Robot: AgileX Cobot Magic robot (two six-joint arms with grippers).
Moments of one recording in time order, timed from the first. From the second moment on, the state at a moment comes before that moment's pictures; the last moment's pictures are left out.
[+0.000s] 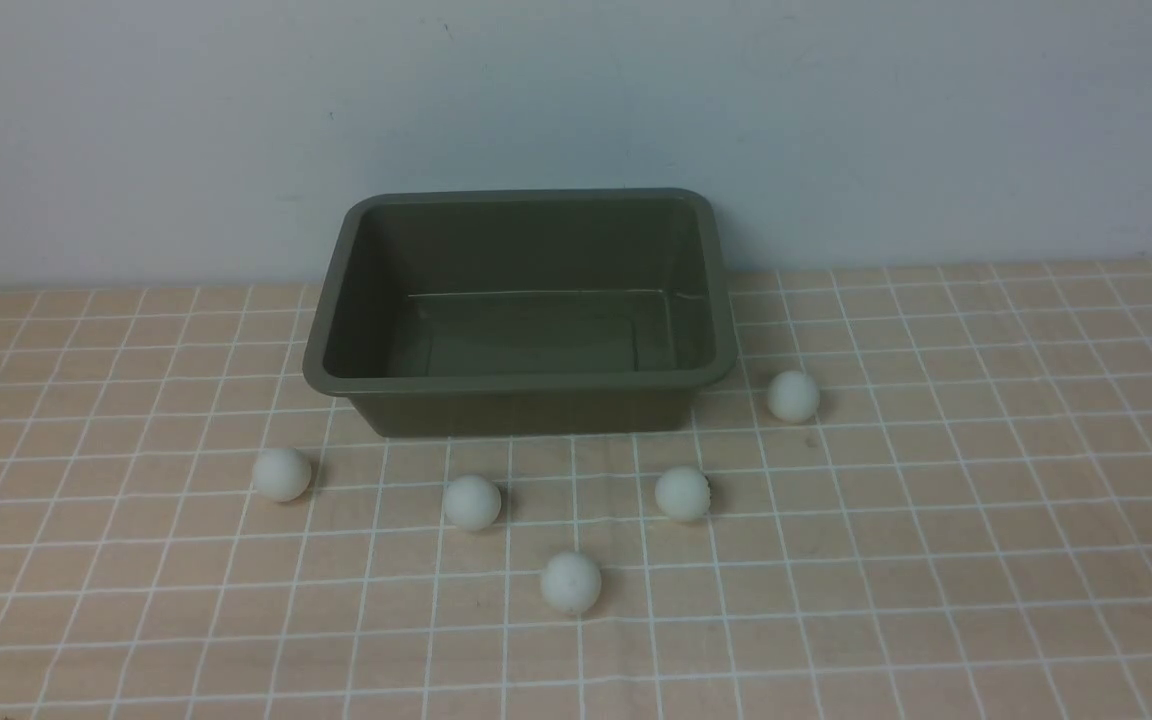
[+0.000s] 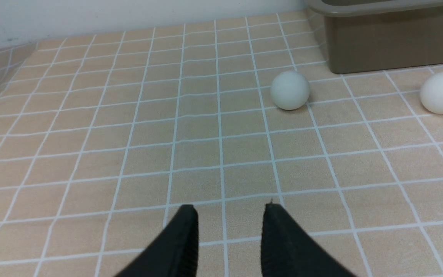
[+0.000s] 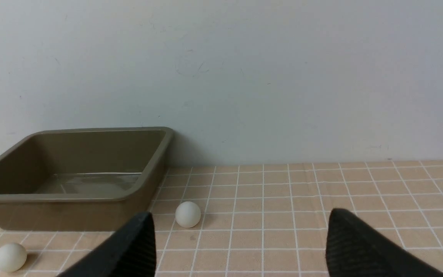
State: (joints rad) right arm -0.01 -0.01 -0.44 0.21 0.73 -0.05; left arm 0.01 -0.02 0.02 0.02 0.41 0.04
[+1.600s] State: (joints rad) right arm -0.01 -0.01 -0.44 0.26 0.80 -0.05; left arm 0.01 -0.02 0.00 -0.62 0.25 0.03
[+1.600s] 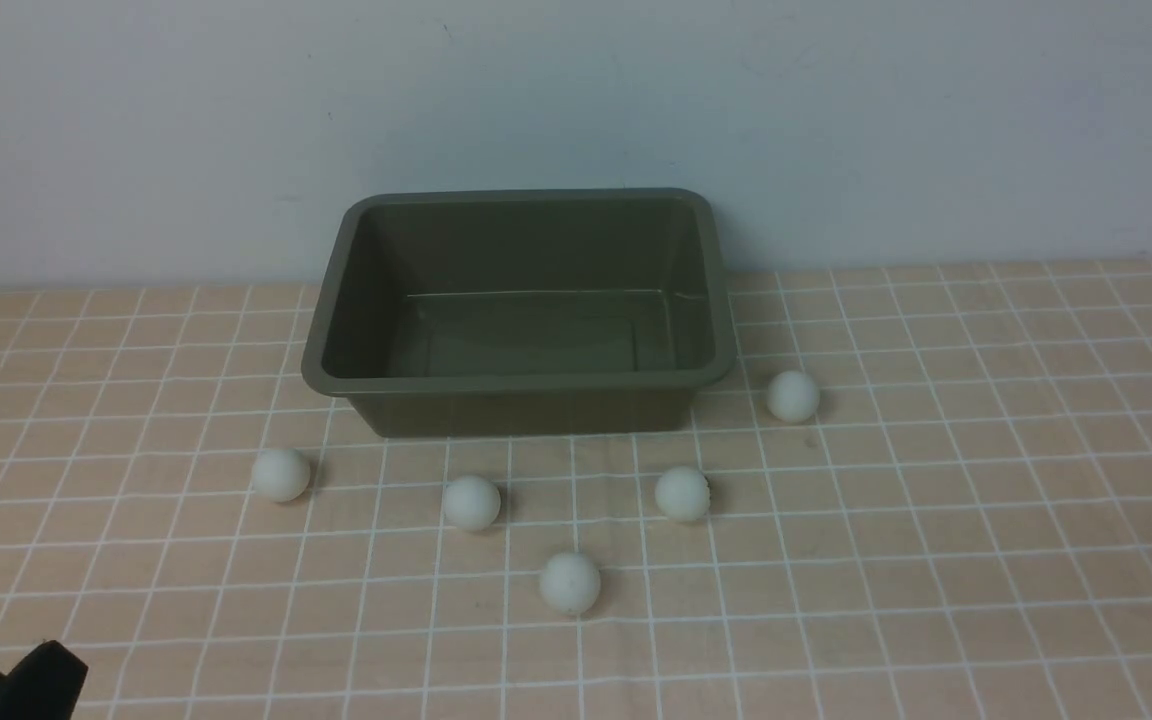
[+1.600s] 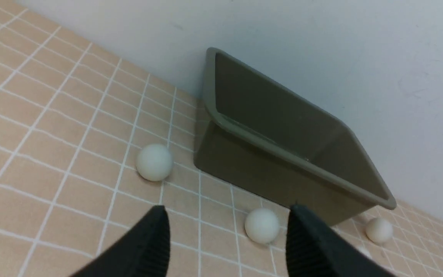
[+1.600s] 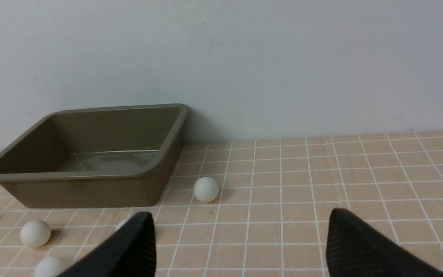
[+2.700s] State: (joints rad) right arm -0.01 0.02 -0.44 0.36 0.84 -0.26; left arm 0.01 1.17 -0.91 -0.28 0.75 0.41
